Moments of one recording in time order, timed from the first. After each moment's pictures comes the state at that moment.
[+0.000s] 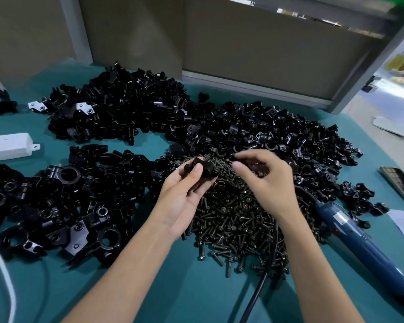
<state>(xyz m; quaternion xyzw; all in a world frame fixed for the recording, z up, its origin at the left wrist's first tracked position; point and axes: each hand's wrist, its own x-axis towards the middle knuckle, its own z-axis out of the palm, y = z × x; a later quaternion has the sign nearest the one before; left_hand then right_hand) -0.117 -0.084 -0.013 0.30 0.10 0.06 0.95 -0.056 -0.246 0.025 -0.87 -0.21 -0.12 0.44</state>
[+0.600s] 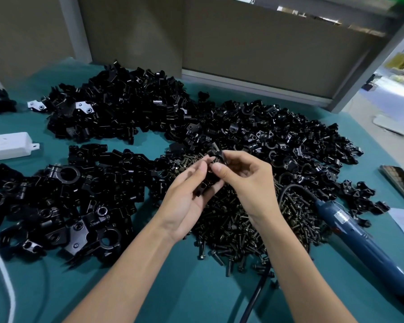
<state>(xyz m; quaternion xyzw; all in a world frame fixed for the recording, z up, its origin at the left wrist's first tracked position) -0.123 -0.089 -0.007 0.34 0.05 0.02 0.94 -0.073 -0.214 0.020 -0.73 -0.22 -0.02 0.65</state>
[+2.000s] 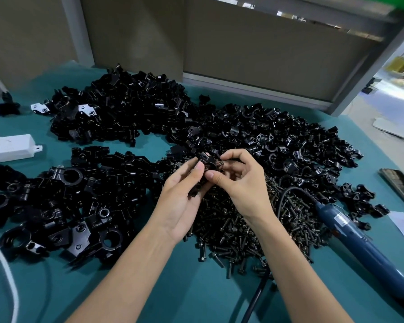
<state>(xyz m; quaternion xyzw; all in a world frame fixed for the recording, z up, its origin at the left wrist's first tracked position) -0.125 -0.083 -0.004 0.31 0.09 0.07 0.94 -0.065 -0.209 0.010 -0.75 -0.20 0.01 0.63</state>
